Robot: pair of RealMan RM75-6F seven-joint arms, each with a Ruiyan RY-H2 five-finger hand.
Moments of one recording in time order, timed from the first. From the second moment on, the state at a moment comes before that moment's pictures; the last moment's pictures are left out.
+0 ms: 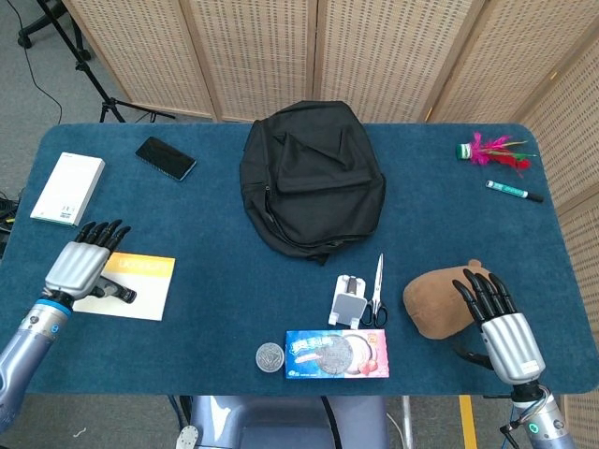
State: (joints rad) left arm -0.52 -1.14 -0.02 -1.53 1.25 1.02 0.18; right arm 0.13 -1.28 -0.01 -1.46 -1.74 1.59 0.03
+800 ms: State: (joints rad) left arm -0.25 -1.28 0.05 -1.59 1.58 1.46 -0.02; right arm 0.14 -1.29 0.00 -1.45 -1.73 1.59 0.05
